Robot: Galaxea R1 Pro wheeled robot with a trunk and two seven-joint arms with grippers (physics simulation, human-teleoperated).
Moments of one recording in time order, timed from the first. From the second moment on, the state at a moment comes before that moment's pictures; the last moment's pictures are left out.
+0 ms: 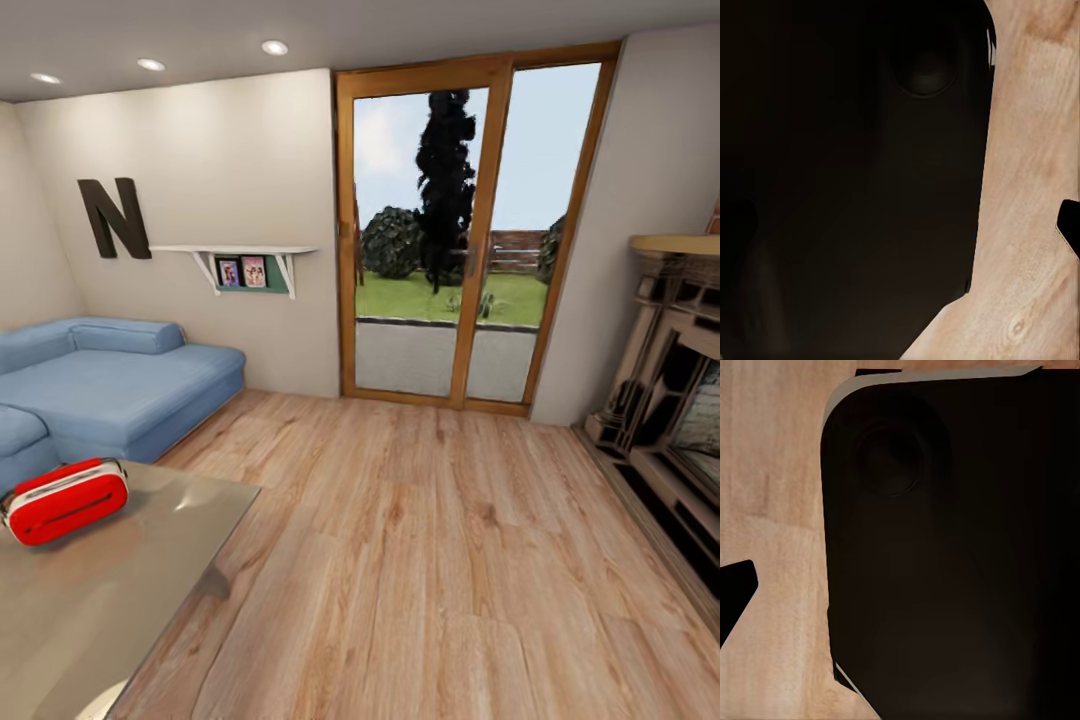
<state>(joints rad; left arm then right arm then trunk) 0.00 0.00 0.01 -0.04 0.01 -0.02 0.00 0.00 0.00 0.00 0.01 0.01 -0.02 0.00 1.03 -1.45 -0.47</state>
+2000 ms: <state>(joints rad) 0.00 0.00 0.02 -0.04 0.01 -0.02 0.00 0.00 0.00 0.00 0.01 0.01 -0.01 0.00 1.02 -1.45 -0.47</state>
